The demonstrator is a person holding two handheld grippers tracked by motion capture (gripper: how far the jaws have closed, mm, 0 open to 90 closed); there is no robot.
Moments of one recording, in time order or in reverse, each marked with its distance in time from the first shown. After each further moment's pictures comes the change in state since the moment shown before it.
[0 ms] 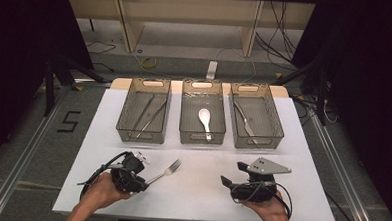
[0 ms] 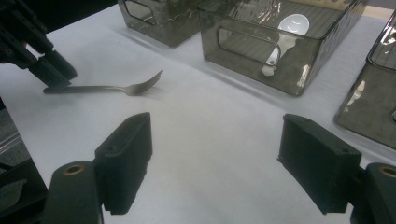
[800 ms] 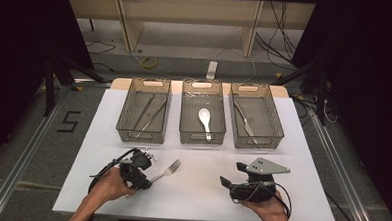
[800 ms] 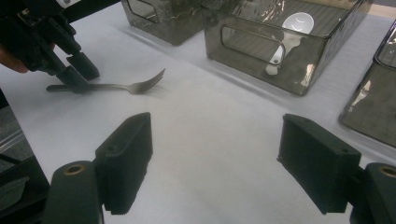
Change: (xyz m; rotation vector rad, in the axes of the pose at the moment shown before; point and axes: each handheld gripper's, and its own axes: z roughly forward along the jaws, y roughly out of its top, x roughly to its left) left arm 0.006 0.015 0.025 0.112 0.024 0.027; right arm 0.001 0.000 0.001 0.006 0.009 -0.008
